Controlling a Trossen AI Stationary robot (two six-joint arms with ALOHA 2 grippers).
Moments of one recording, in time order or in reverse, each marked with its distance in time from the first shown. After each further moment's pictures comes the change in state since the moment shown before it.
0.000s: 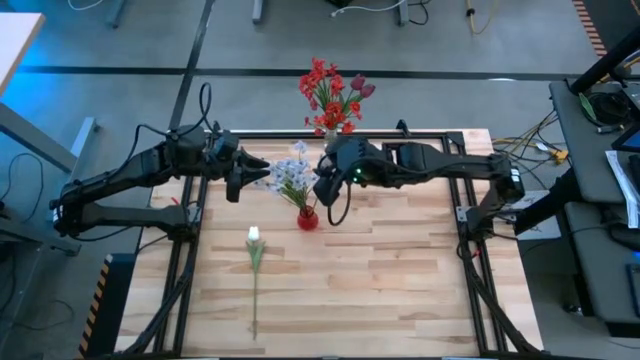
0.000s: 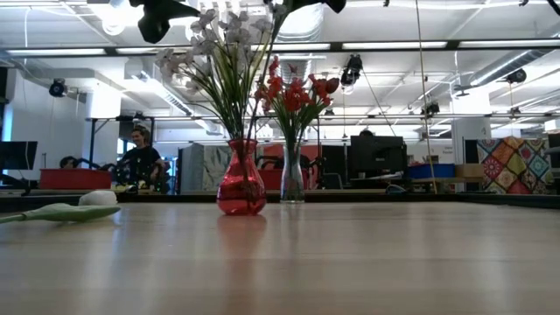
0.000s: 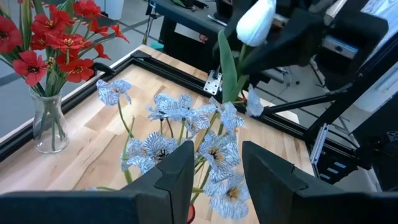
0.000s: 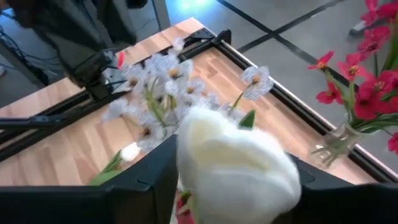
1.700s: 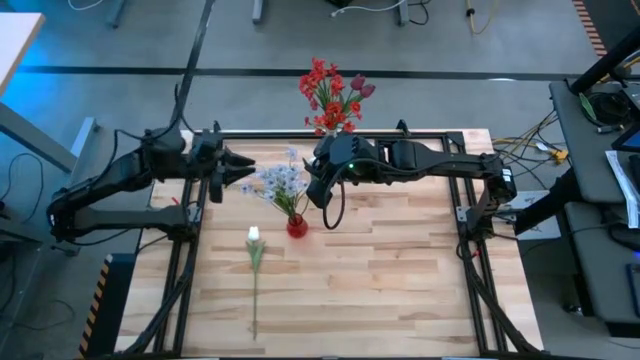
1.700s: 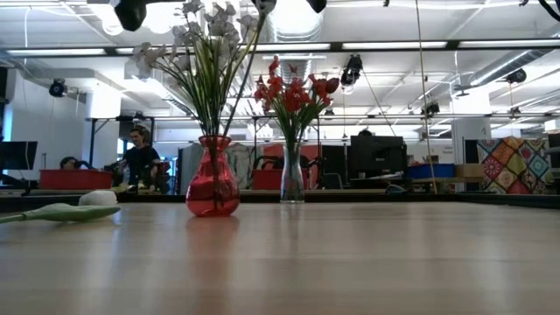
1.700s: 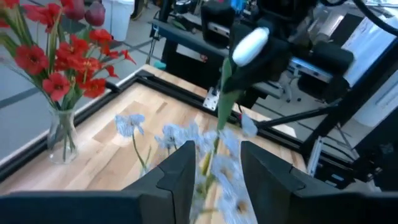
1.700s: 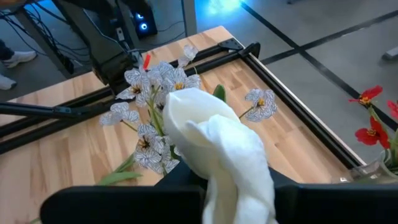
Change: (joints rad) left arm -0.009 -0.125 0.000 -0.047 -0.038 -0.007; right arm -0.027 0.054 0.056 0.070 -0.109 -0.139
